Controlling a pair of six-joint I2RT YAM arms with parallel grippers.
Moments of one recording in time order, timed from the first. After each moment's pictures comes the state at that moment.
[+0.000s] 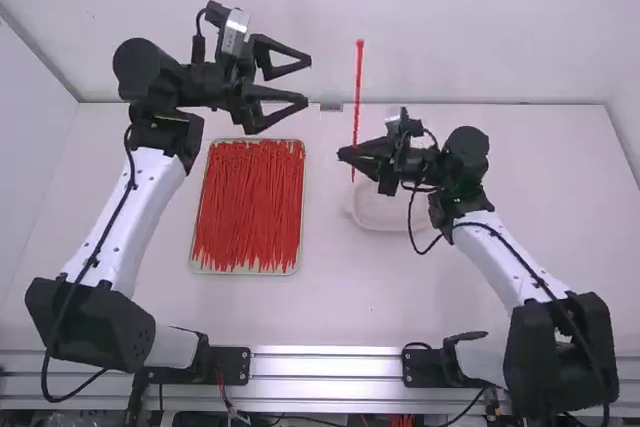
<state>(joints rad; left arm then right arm) -0.09 1.49 1.44 0.57 1.39 -0.69 0.20 1.39 0.82 0.70 -1.20 0.39</state>
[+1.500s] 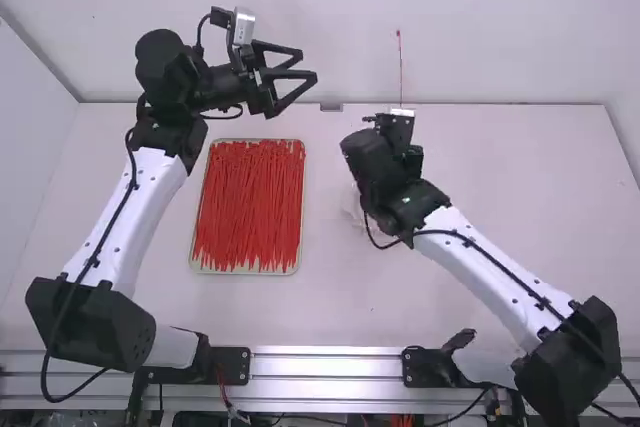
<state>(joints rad) -0.11 1.50 1.44 0.20 1.10 -0.48 0.69 1.39 1.13 -0.45 0.88 0.38</state>
